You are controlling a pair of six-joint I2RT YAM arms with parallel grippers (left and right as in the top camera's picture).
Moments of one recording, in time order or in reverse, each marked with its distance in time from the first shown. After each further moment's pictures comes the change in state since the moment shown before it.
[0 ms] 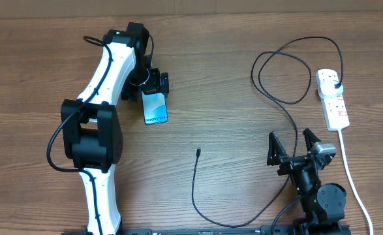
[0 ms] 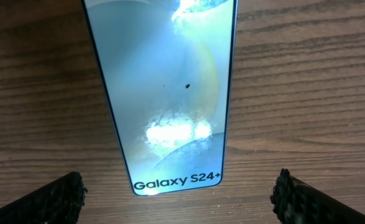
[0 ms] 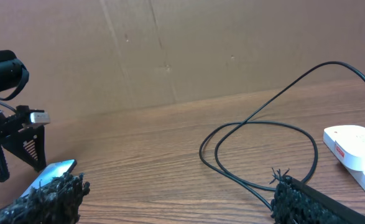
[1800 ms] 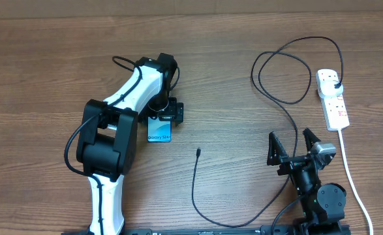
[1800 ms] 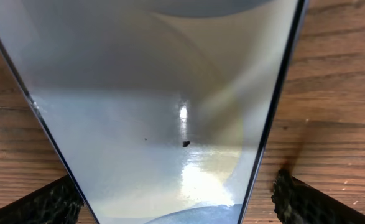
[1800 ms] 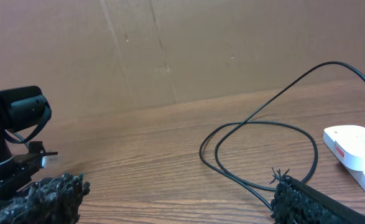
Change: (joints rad) left arm -0.164 -0.046 -0.315 0.148 -0.125 -0.064; right arm 0.000 0.000 0.000 0.000 0.000 0.000
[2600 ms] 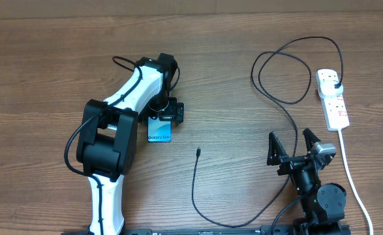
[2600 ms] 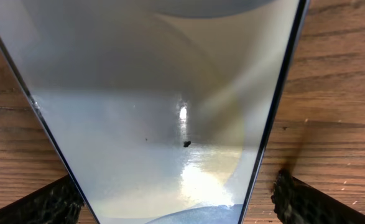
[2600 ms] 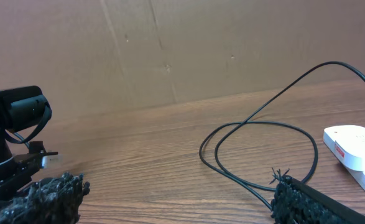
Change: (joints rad) left arm 0.000 0.000 -0.002 0.003 0.002 0.000; right arm 0.000 0.000 0.000 0.000 0.000 0.000
